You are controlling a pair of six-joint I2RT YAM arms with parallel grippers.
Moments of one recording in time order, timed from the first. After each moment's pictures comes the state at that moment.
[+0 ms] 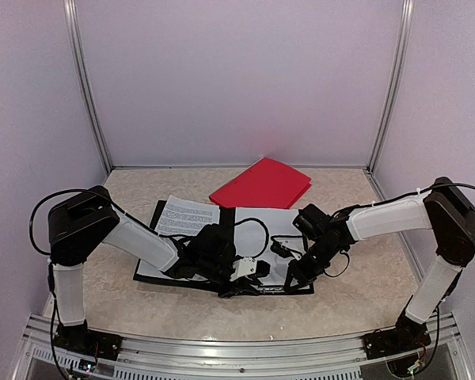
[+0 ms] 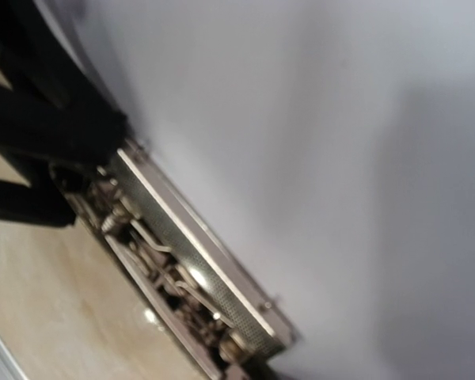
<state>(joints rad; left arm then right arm) -0.99 2.02 0.96 0.33 0.53 0.56 0.75 1.71 0.91 -0.50 -0.49 0.15</state>
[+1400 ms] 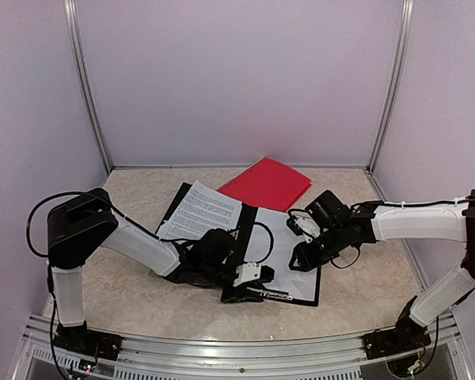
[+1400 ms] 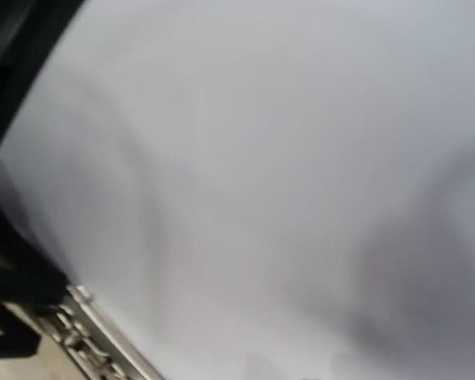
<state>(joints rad) -1.03 2.01 0.96 0.33 0.51 0.53 0.76 1.50 0.89 -0.46 -0.19 0.33</state>
